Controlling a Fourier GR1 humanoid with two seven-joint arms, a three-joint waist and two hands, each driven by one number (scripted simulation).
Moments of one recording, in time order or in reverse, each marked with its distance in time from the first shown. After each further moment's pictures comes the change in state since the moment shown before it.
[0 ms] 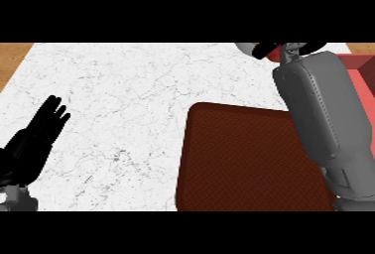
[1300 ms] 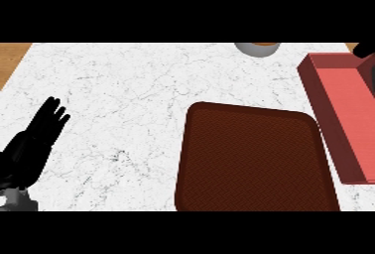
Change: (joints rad) left arm 0.014 -0.017 0.009 -0.015 -0.012 -0.008 -0.010; right arm 0.129 -0.292 -0.201 0.037 0.029 -0.121 -0.165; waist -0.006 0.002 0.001
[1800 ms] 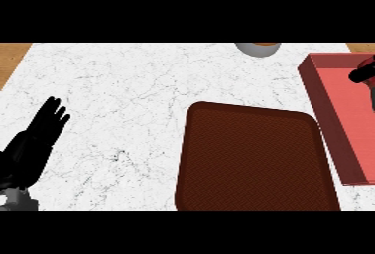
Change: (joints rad) left arm -0.003 -0.003 0.003 0.001 -0.002 -0.004 0.005; right arm 0.094 -0.003 -0.111 0.194 -0.106 -0.120 -0.118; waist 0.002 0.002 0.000
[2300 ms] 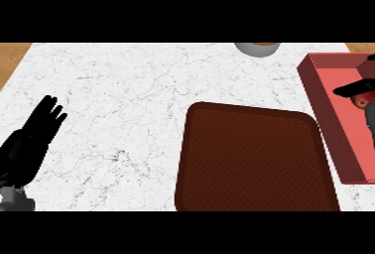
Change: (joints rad) left arm -0.009 0.010 0.016 0.000 0.003 -0.003 0.012; right arm 0.090 0.042 -0.067 0.021 -0.126 -0.093 -0.105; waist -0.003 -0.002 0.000
